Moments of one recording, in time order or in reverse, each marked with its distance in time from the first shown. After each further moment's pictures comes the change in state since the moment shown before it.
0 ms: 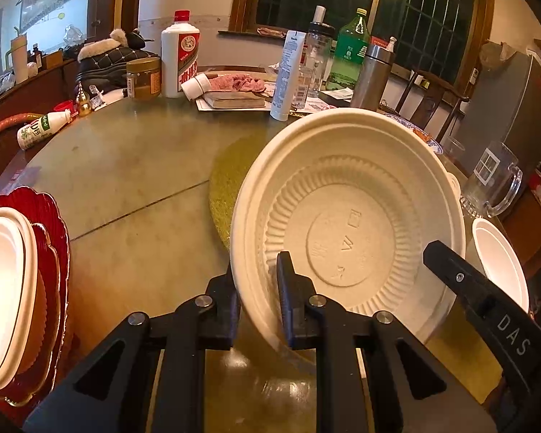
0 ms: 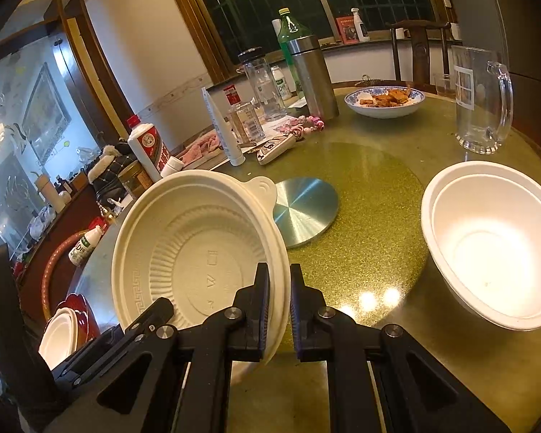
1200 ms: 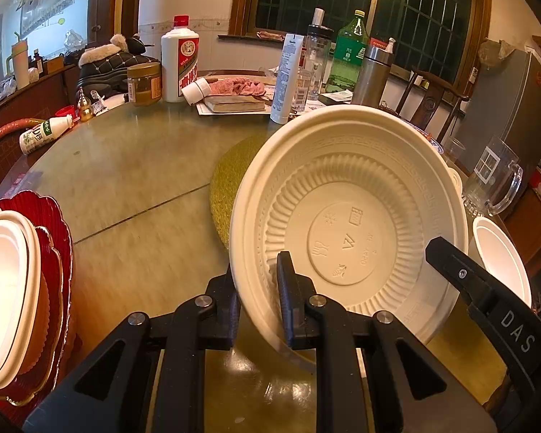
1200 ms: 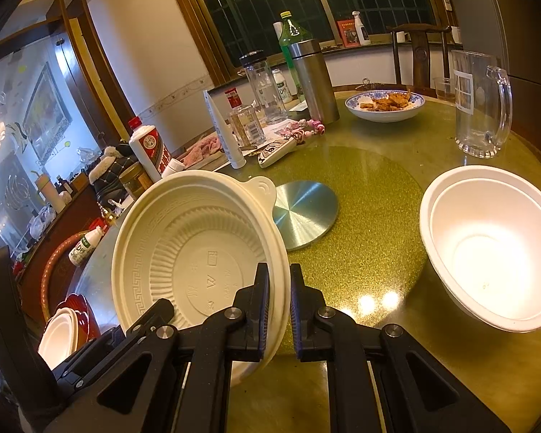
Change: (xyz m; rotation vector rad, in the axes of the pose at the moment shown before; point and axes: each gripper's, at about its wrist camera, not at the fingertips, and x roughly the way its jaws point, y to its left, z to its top) left arm -0.002 -0.001 -0.001 0.010 -0.016 0.013; right arm -0.002 0.001 0.000 -0.007 -0.013 0.000
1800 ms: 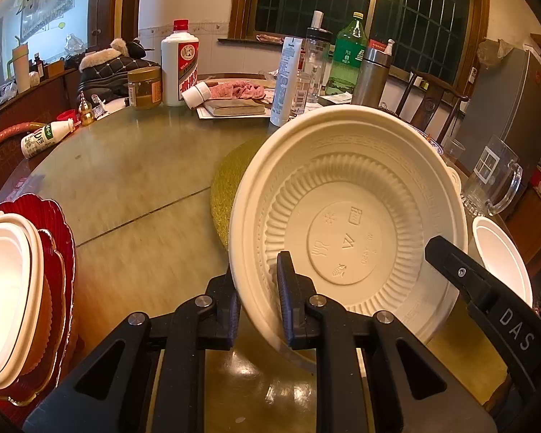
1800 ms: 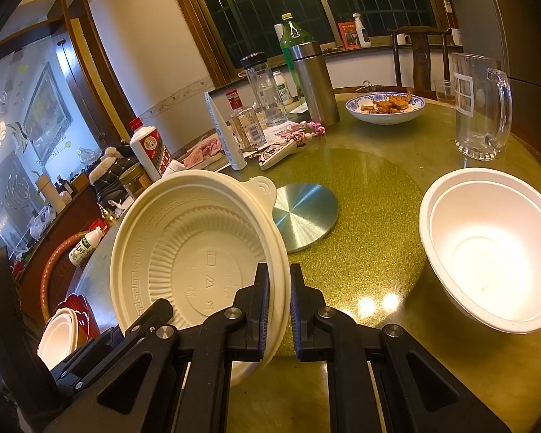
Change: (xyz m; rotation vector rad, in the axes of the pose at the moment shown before) left arm -0.003 -0.003 -0.001 0.007 -0.012 0.007; right arm -0.002 0.000 0.001 -0.003 -0.006 0.000
